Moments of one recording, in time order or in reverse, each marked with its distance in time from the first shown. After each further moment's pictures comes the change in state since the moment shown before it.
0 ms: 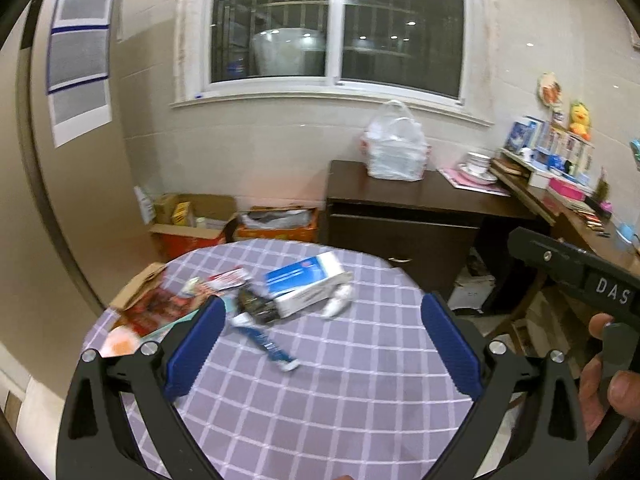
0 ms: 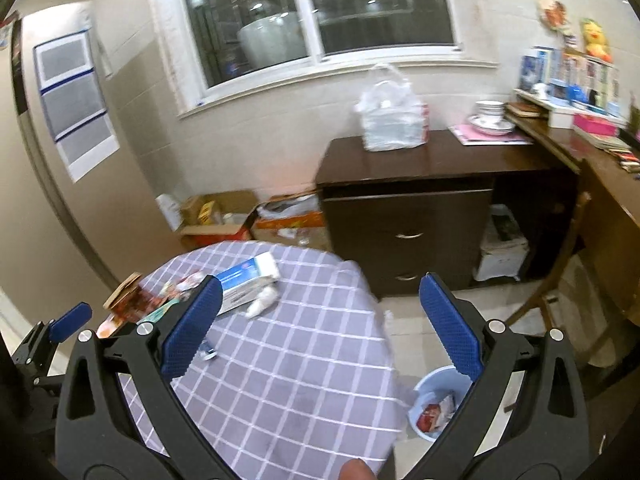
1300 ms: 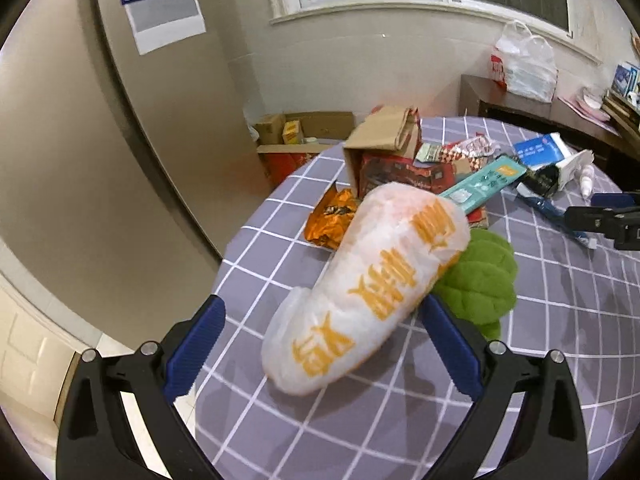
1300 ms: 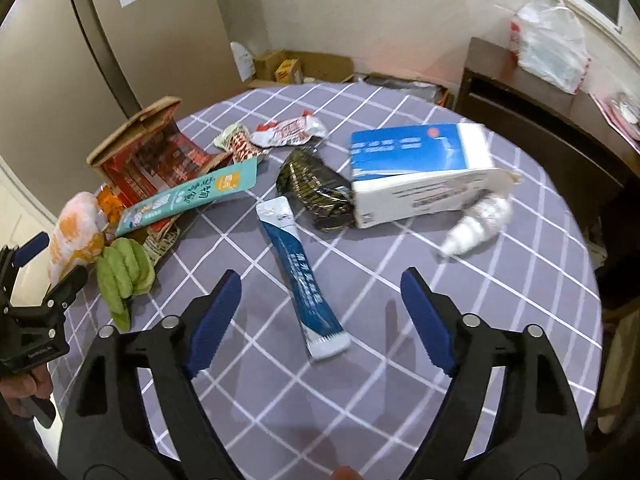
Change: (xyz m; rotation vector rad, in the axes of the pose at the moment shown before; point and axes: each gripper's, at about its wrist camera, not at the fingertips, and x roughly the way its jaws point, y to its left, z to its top) left arm 0.080 0.224 -0.098 0.002 0.259 0.310; right arm 0.206 0.162 -0.096 -0.321 0.429 0.177
